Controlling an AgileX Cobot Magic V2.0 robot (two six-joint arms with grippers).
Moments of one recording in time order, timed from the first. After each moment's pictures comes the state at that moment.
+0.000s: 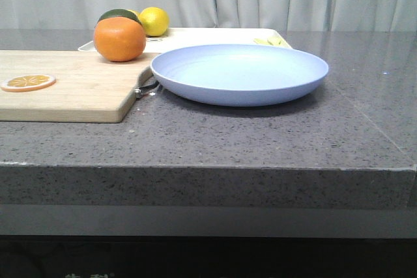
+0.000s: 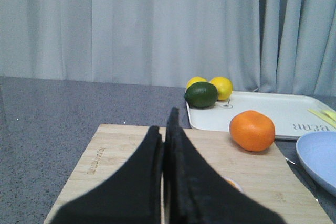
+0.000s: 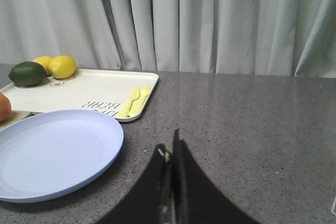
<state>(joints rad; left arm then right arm) -0.06 0.22 -0.33 -0.07 0.14 0.00 -0.01 0.28 -0.48 0.26 0.34 -0.19</state>
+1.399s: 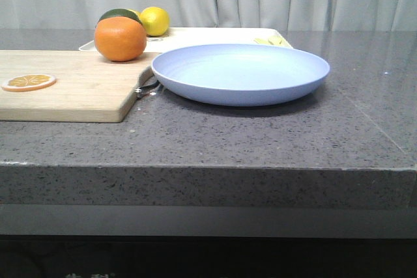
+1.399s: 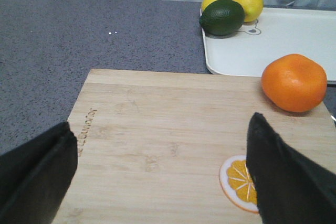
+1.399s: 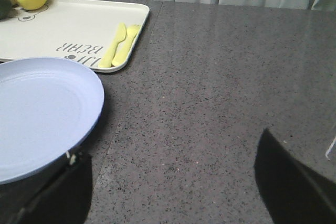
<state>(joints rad) -0.06 0.91 -0.64 -0.04 0.14 0.00 -0.01 0.66 -0.60 0.23 0.33 -0.19</state>
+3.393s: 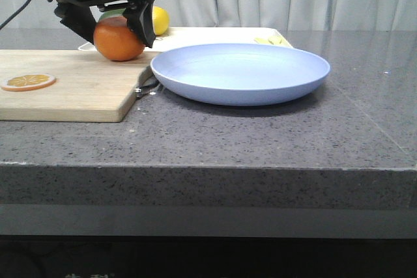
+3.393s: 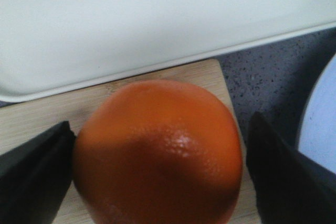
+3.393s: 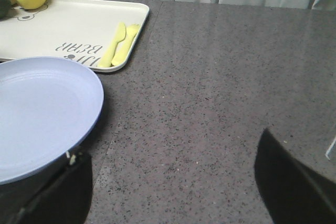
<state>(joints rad) -0.35 1.99 -1.79 -0.07 0.84 0.00 -0.01 0.66 -0.60 0.23 0.33 -0.19</state>
